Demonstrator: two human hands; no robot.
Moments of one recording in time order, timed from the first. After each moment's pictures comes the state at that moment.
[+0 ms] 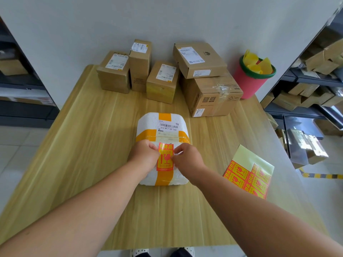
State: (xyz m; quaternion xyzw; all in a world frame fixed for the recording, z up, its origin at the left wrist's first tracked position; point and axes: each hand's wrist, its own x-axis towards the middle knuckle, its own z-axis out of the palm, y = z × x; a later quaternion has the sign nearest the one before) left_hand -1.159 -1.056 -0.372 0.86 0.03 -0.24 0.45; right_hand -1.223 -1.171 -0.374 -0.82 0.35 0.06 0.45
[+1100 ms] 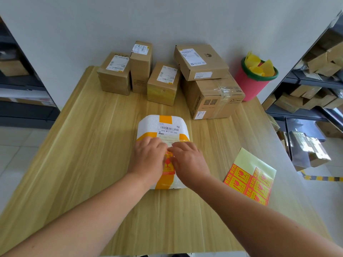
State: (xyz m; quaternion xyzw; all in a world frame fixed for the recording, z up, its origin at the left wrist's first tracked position) left_hand -1.163 -1.051 -0.381 0.93 -0.35 0.07 0.13; right_hand -1.228 -1.179 -0.383 -0.99 0.07 -0.04 0.14
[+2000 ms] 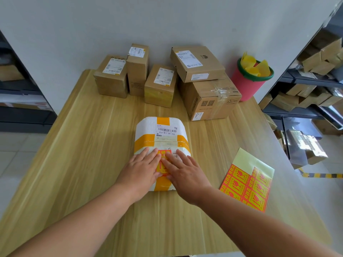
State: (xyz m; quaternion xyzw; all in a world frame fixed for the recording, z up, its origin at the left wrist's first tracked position) left_hand -1.164 -1.023 -0.398 0.90 -0.41 -0.12 0.04; right_hand -1.250 -1.181 -0.398 -0.99 -0.01 0.12 0.05
